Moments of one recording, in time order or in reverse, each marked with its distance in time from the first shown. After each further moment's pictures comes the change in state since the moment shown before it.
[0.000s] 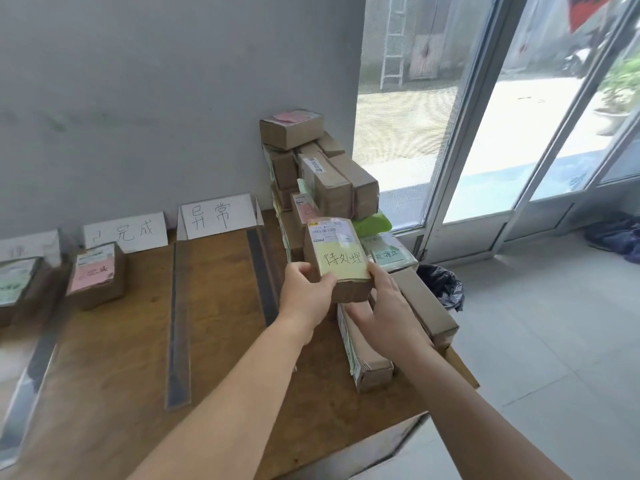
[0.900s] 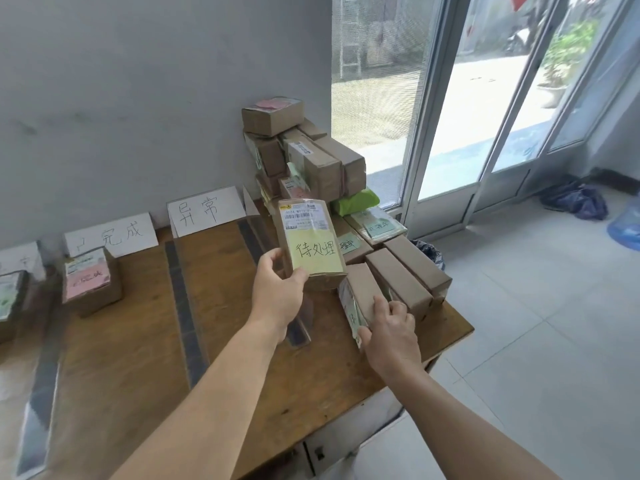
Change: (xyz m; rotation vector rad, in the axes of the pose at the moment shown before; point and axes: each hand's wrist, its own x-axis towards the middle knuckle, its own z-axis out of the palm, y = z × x) left_hand -0.025 -0.023 -0.069 -0.030 -0.080 0.105; right_hand -0.076 0.012 0.061 -0.430 0.059 0.313
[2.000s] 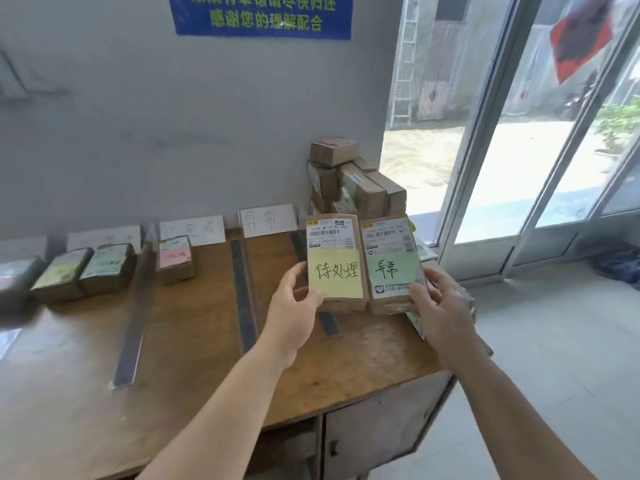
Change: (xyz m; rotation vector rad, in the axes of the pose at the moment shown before) left_hand -0.107 0.006 -0.065 -0.074 -0.022 0.056; right_hand -0.050 -0.010 -0.089 0.928 0.081 -0.197
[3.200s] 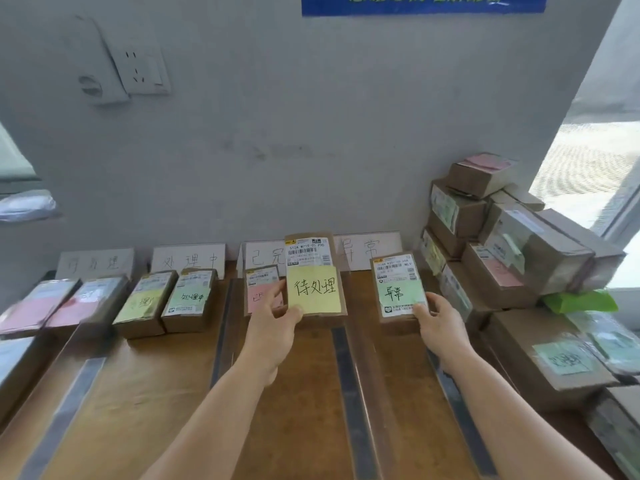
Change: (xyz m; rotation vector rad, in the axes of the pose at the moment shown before) left_hand 0.191 -0.028 -0.224 0.078 0.313 -0.116; right_hand 0.177 0.025 0.290 -0.309 -0.198 0.216
